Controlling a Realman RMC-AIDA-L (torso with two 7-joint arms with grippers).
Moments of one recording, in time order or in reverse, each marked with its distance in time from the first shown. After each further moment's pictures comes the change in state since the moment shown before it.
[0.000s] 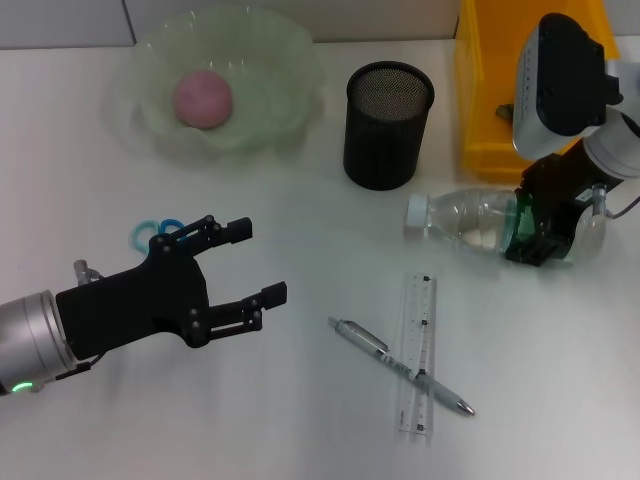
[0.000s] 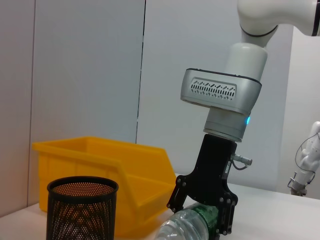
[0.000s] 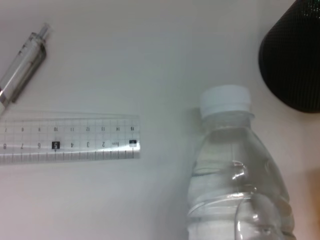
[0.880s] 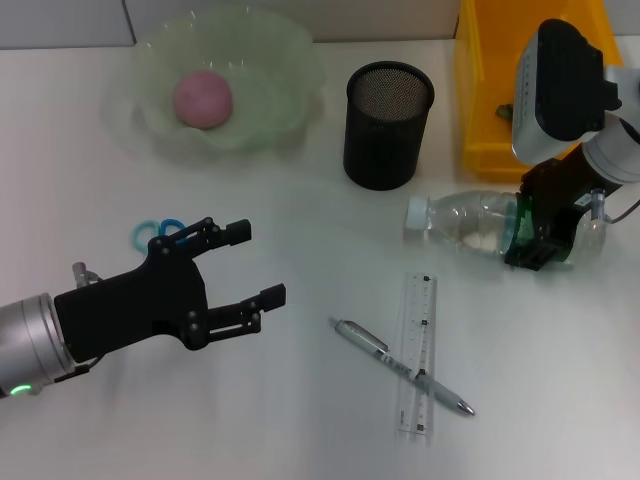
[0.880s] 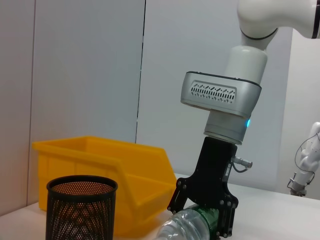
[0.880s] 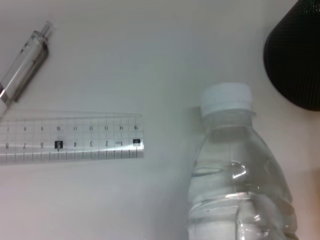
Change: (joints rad) left arm 0.004 0.001 0.000 -0.001 0.000 0.004 0.000; right arm -0.005 0.004 0.000 0.006 0.000 0.008 -0.001
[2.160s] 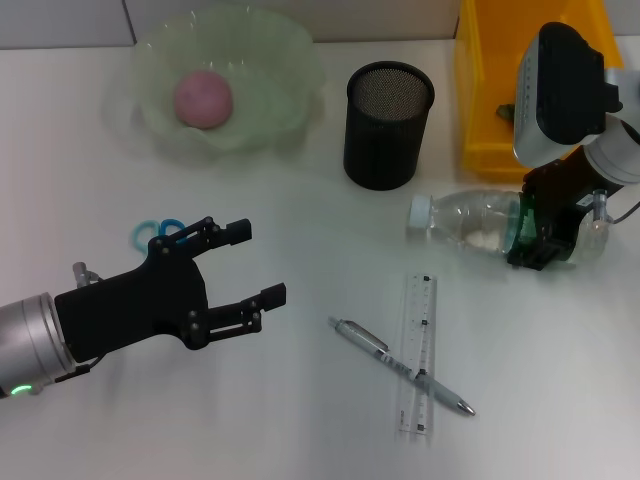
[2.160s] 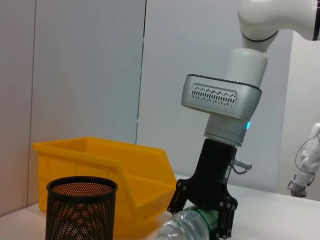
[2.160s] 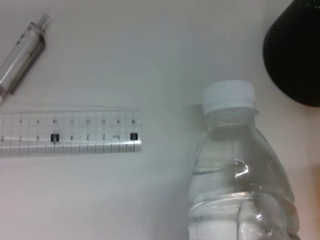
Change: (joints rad) left arm 0.001 -0.002 -0.002 0.000 0.000 0.001 0.000; right arm -0.003 0.000 0.000 0.003 -0.012 0.013 -0.006
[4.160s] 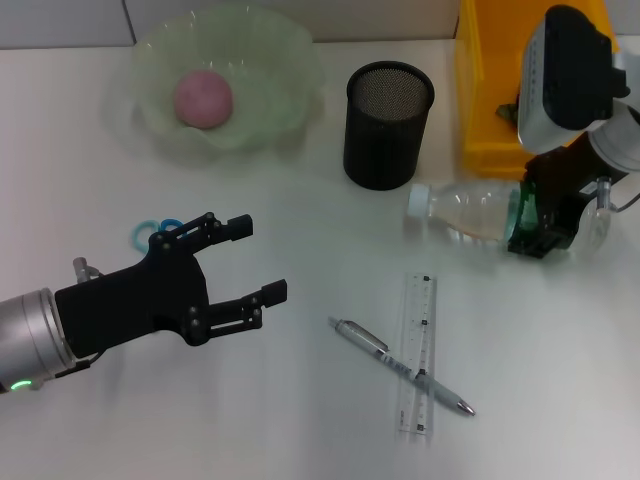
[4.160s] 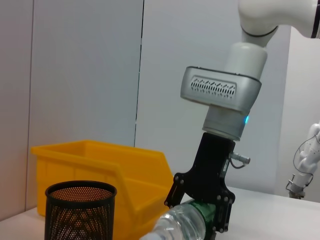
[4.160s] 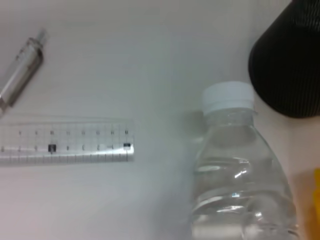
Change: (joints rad) left arm -0.006 0.002 -0.001 0.005 0.000 0.004 -0.003; right arm -0.009 0.003 0.009 -0.075 0.003 -0.042 0.005
